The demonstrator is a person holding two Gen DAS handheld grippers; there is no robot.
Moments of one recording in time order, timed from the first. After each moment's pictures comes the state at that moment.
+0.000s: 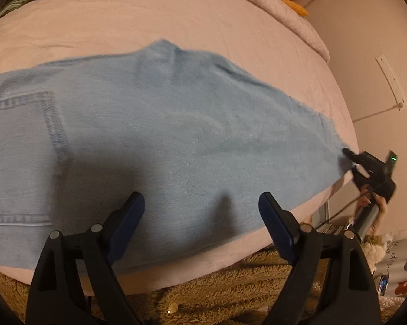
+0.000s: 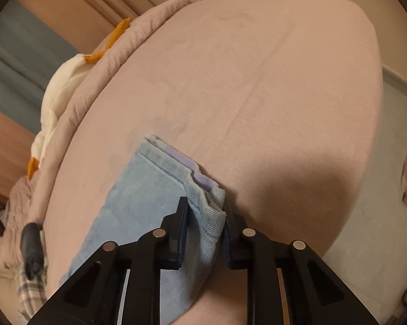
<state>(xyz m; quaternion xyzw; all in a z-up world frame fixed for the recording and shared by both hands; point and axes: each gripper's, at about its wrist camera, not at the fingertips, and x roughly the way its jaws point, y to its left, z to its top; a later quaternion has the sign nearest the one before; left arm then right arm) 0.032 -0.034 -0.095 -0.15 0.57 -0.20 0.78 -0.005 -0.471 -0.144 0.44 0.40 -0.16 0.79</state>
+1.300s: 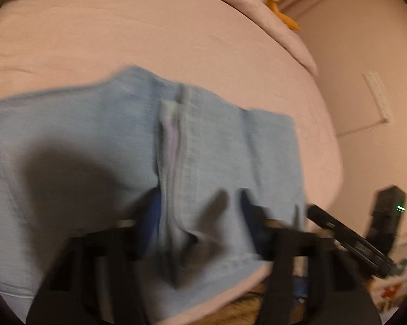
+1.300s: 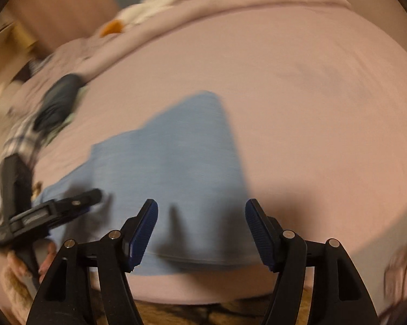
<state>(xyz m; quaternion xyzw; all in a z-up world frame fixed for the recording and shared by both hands) 0.068 -0.054 -0.106 -0.20 0.56 -0.25 0.76 0.011 -0.268 -0.095 0.25 0.51 0.05 0.82</state>
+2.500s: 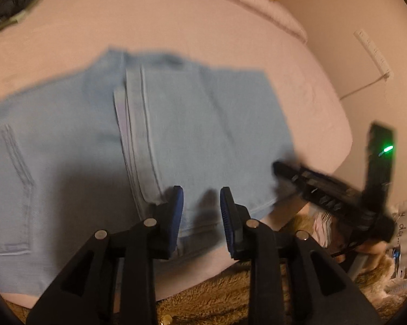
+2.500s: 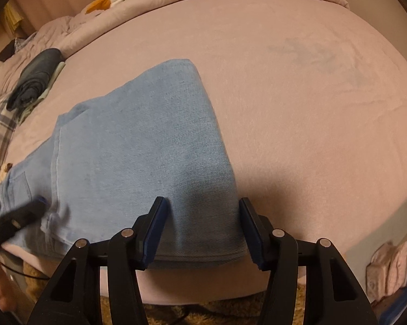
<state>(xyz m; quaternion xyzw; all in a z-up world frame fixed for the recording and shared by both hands) 0.032 -0.063 -0.111 -0.09 0.57 -0.26 0.77 0.018 -0.244 -0.111 0.18 0.54 0.03 0.82</state>
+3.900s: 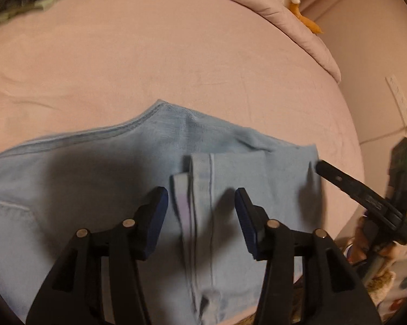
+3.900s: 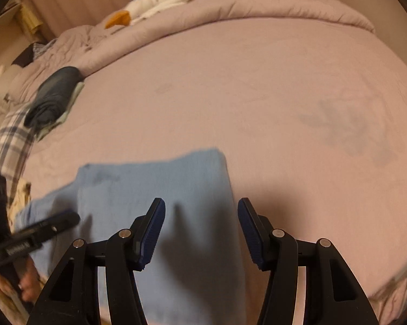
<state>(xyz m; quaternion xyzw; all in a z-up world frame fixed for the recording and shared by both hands) 0.127 -0.038 -0.118 -0.17 0.57 -0.18 0.79 0.116 -0.261 -0.086 0.18 0.52 0.09 0.83</state>
